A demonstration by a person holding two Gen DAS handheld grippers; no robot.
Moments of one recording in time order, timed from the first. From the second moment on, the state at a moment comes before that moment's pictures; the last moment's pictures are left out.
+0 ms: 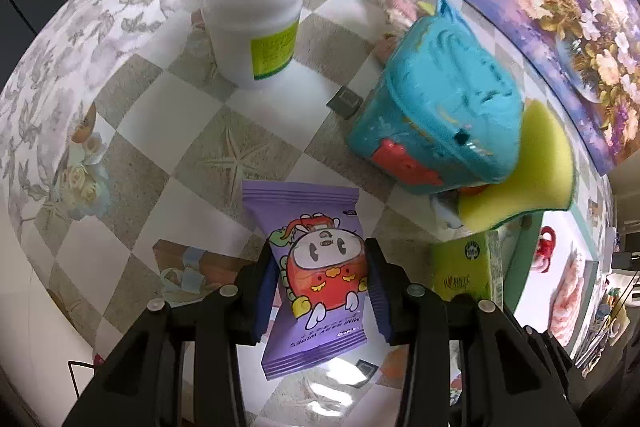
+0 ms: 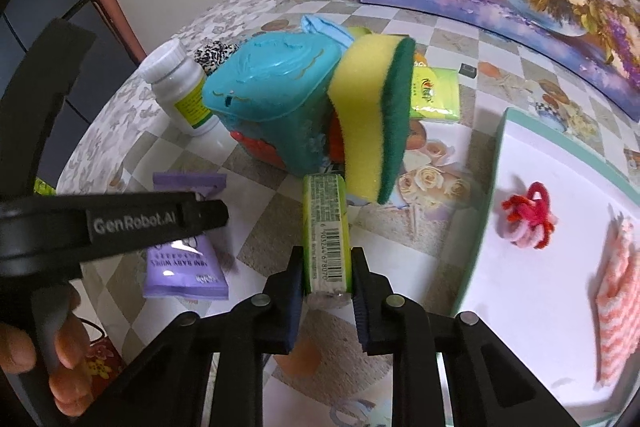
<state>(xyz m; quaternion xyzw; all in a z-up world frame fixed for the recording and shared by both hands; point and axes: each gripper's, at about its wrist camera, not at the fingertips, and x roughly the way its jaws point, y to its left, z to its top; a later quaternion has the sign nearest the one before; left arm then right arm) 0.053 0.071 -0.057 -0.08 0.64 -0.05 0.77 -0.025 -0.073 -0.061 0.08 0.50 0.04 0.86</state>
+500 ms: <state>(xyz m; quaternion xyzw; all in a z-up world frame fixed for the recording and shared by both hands) 0.025 0.062 0.008 -0.09 0.56 -0.07 0.82 -0.070 -0.090 -0.010 0.06 0.46 0.03 0.89</state>
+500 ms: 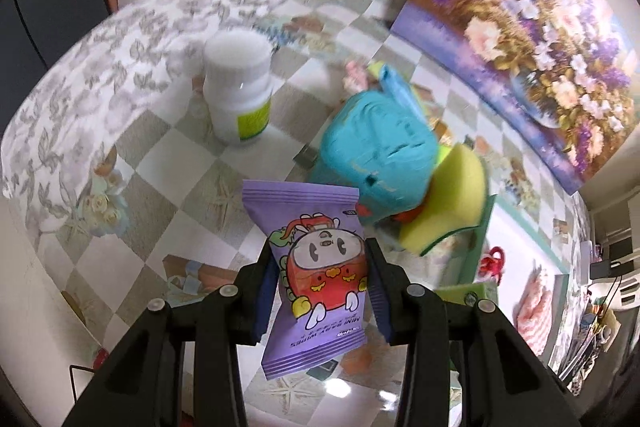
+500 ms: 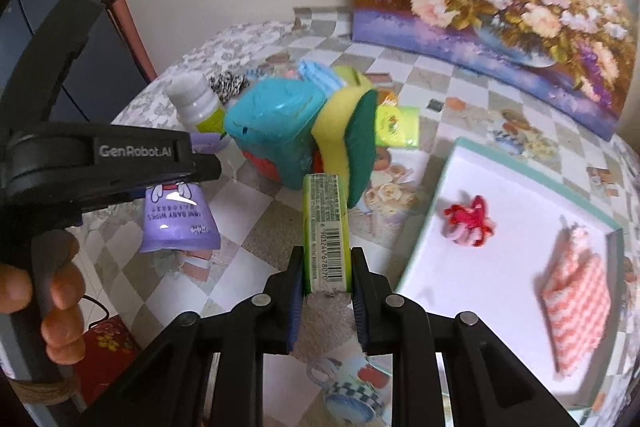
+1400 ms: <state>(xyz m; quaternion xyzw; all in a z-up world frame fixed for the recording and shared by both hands) -0.024 -0.045 0.013 -0.01 0.55 -0.19 0.81 -0.134 -0.257 0.004 0.18 0.46 -0.21 0.85</state>
